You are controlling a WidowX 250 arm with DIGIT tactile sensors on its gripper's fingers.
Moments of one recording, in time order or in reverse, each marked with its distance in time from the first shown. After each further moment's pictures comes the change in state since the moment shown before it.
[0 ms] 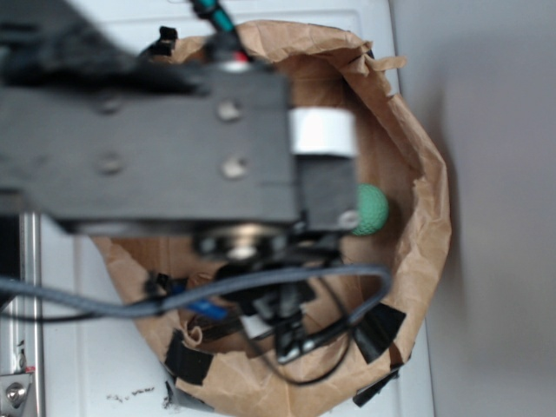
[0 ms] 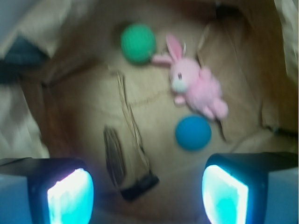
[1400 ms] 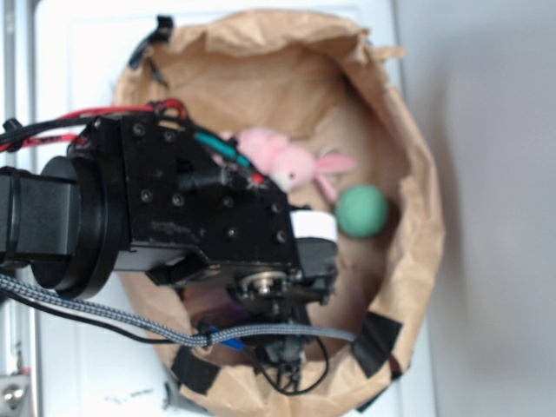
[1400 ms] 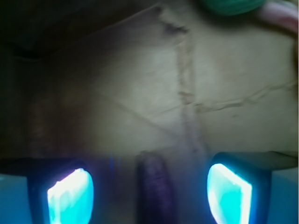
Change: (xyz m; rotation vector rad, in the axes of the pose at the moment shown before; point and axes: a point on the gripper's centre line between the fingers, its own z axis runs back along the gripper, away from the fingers) arm -0.012 -0.043 -0.104 -0.212 0.022 -0.115
